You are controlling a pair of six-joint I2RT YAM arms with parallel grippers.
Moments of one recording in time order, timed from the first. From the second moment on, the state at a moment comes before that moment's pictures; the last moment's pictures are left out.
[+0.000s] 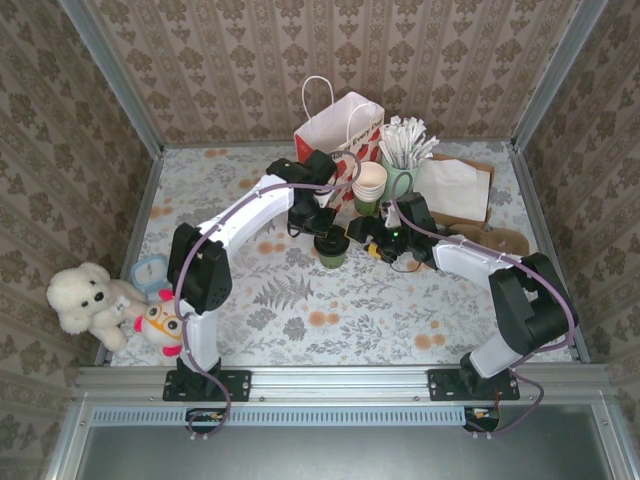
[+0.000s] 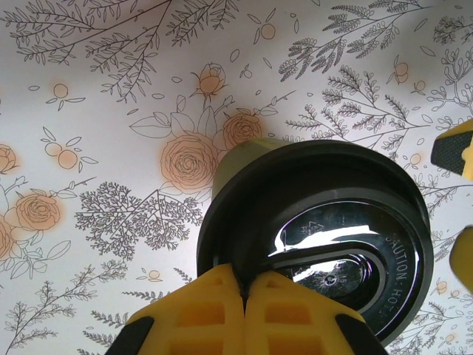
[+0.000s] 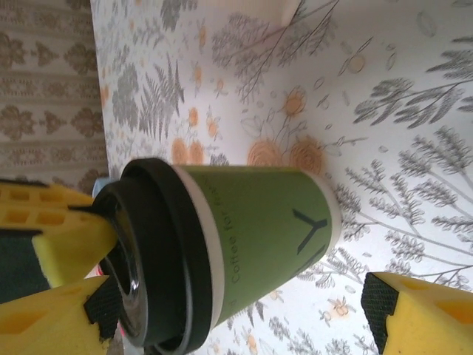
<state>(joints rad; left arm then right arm) -0.69 1.97 1.80 -1.17 0.13 -0.28 0.37 1.56 0.83 0.01 -0.52 0.90</state>
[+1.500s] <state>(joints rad) -0.68 1.96 1.76 -1.07 0.18 -0.32 0.38 1.53 0.76 0.09 -0.43 0.97</state>
